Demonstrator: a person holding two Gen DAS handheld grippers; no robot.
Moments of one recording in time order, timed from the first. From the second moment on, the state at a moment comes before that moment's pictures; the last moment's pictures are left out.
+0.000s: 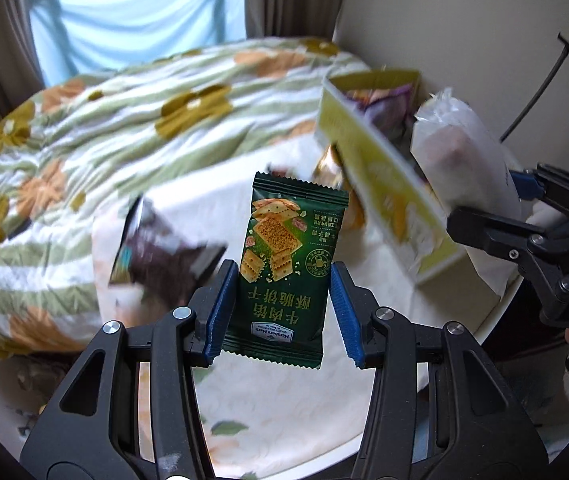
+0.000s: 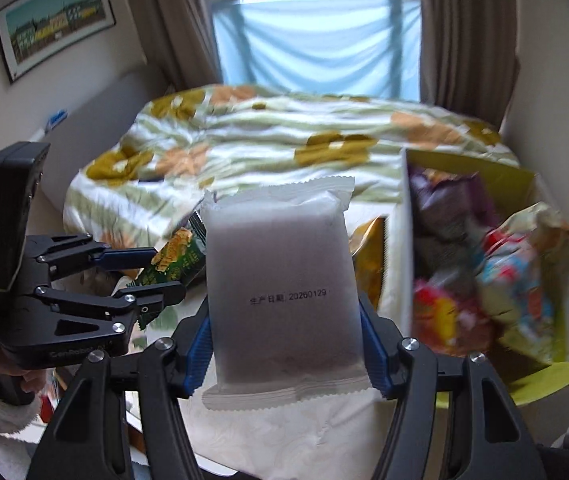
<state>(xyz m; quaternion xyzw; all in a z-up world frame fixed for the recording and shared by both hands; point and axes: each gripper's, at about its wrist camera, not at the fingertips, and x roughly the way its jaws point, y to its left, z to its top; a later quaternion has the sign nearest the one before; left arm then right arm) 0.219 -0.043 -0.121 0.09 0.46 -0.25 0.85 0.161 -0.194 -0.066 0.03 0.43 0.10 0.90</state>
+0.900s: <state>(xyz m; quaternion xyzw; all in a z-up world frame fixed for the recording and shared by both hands) 0.297 -0.294 -0.127 0.05 0.48 -0.22 0.85 0.243 -0.435 -0.043 0.08 0.41 0.08 0.90</state>
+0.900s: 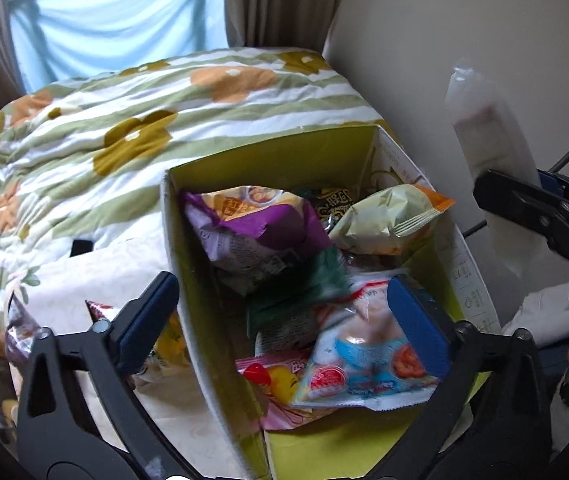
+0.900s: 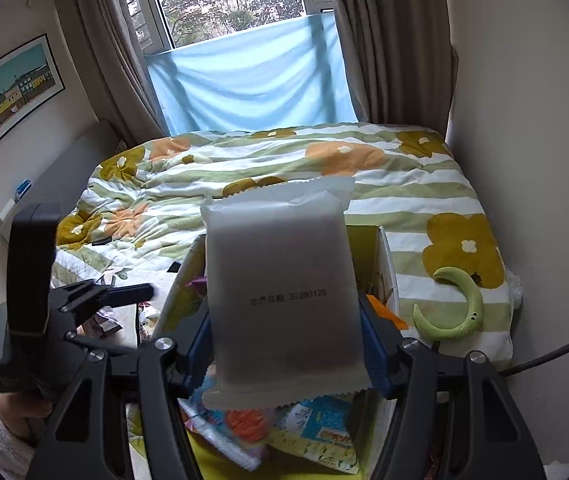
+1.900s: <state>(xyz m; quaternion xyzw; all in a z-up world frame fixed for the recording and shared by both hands) 0.268 -0.219 -0.137 0.04 0.49 -0.13 0.86 0.261 -0.421 -0.090 0.07 0.46 0.10 0.88</state>
